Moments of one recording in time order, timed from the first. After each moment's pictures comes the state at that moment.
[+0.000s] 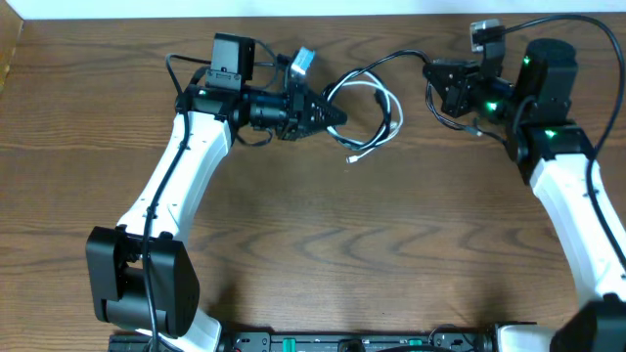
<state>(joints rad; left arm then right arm) -0.20 1.74 1.42 -0.66 1.22 -0.44 0.04 1.48 1.16 -0.12 -0.72 0.25</state>
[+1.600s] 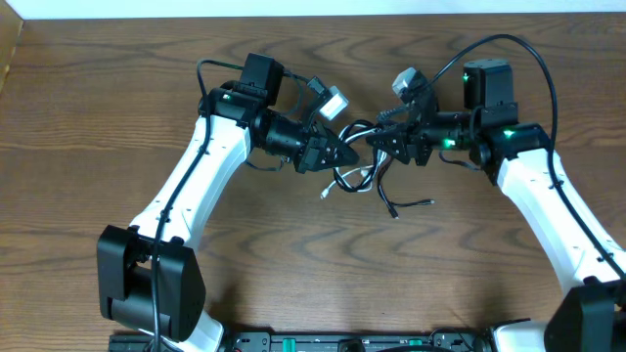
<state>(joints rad) -0.30 1.74 1.42 -0.95 1.20 0.44 0.20 1.56 1.16 -0.41 -0.92 -0.29</state>
